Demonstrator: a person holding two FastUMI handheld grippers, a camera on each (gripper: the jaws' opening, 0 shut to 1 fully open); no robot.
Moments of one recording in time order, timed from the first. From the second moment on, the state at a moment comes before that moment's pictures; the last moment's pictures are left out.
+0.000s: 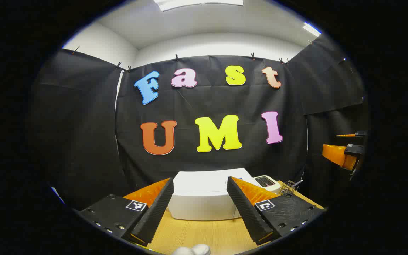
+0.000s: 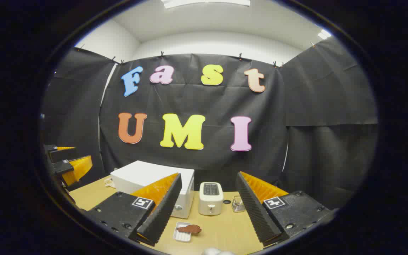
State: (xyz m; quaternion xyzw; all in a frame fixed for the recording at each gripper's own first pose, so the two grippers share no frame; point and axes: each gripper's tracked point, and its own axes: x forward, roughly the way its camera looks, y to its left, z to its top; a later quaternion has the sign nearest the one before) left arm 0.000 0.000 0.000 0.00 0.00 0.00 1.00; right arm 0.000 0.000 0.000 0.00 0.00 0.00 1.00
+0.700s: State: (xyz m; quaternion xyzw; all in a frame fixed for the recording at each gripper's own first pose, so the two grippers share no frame) left arm 0.026 -0.020 -0.035 0.00 0.02 0.00 1.00; right arm 0.014 -0.016 -0.003 0.00 0.01 0.00 1.00
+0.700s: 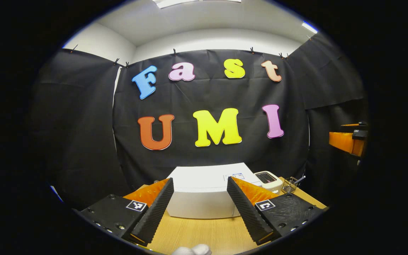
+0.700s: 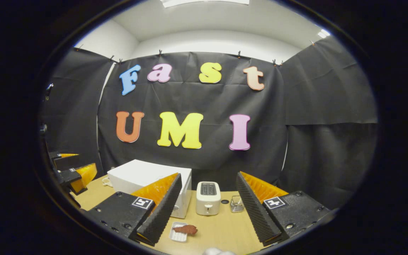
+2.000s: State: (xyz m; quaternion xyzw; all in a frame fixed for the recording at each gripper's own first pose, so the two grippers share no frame) left arm 0.208 -0.148 -0.286 -0.03 0.11 -0.05 0.99; right arm 0.043 -0.092 -0.039 -0.06 0.09 -0.08 0.99
